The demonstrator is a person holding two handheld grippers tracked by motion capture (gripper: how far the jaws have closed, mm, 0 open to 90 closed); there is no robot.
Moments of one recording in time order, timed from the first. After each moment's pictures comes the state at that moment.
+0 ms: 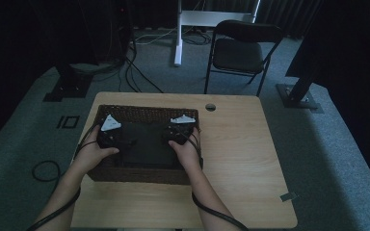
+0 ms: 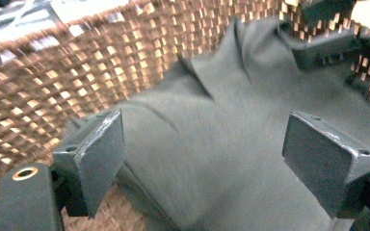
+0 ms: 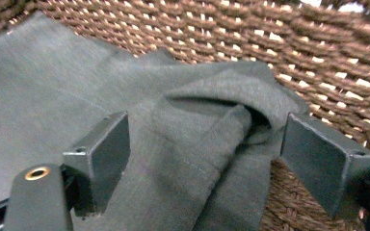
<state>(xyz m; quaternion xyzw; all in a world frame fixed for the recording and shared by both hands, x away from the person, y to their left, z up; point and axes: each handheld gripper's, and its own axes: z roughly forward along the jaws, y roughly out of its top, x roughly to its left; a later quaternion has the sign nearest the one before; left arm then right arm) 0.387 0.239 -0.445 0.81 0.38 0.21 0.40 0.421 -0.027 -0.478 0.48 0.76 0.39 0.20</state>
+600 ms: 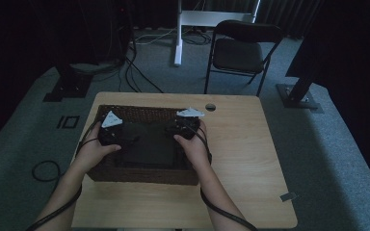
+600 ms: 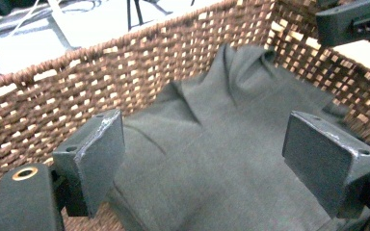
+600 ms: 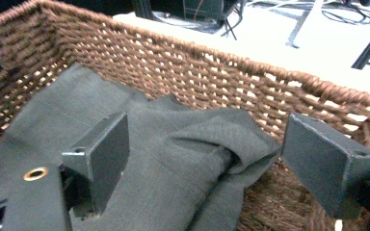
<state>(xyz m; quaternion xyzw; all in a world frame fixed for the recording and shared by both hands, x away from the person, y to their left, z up) 0.385 0.230 -0.429 0.80 0.38 0.21 0.42 0.413 -0.047 -0.435 0.45 0.75 0.44 0.21</state>
